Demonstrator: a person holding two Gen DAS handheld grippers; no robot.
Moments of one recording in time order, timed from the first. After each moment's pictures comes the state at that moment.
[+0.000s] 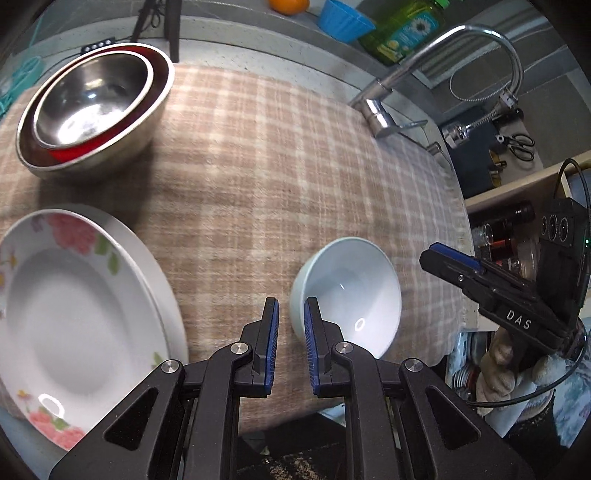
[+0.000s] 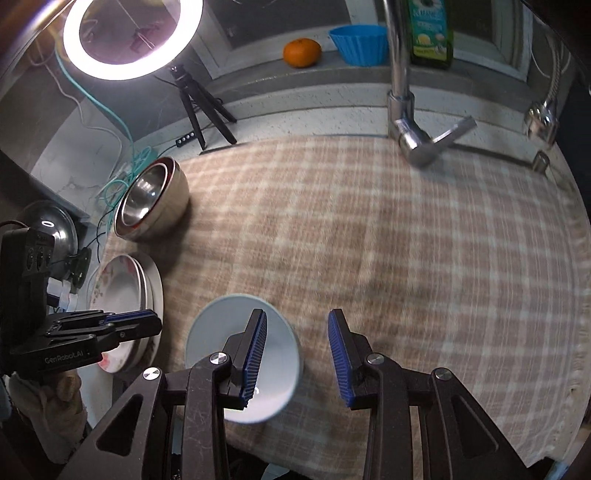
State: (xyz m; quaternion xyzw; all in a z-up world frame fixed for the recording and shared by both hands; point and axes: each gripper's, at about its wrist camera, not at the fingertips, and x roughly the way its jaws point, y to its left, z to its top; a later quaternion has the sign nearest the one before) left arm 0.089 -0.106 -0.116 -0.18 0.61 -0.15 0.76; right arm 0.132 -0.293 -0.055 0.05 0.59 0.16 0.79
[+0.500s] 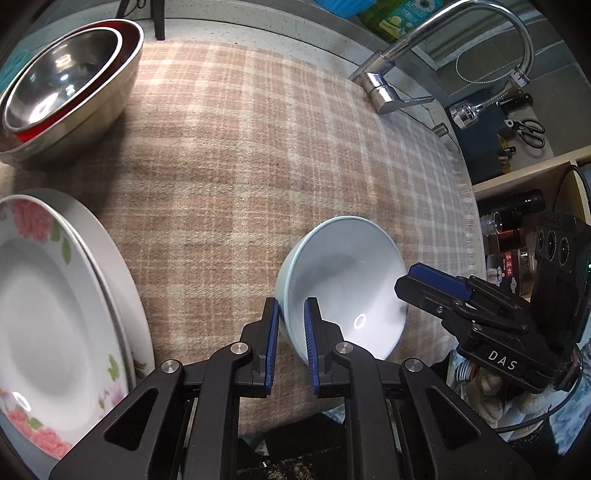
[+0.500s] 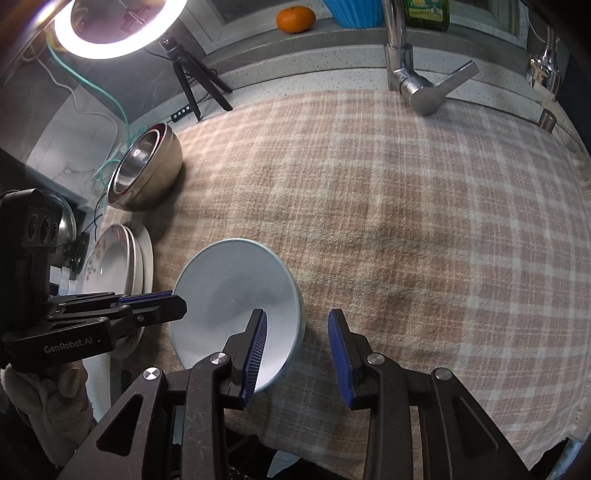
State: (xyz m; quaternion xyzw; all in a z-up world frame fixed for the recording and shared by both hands) left arm 0.092 -0.130 -0.137 -0.17 0.63 -0.15 0.74; right arm 0.110 -0.293 -0.091 0.07 0.62 0.16 0.77
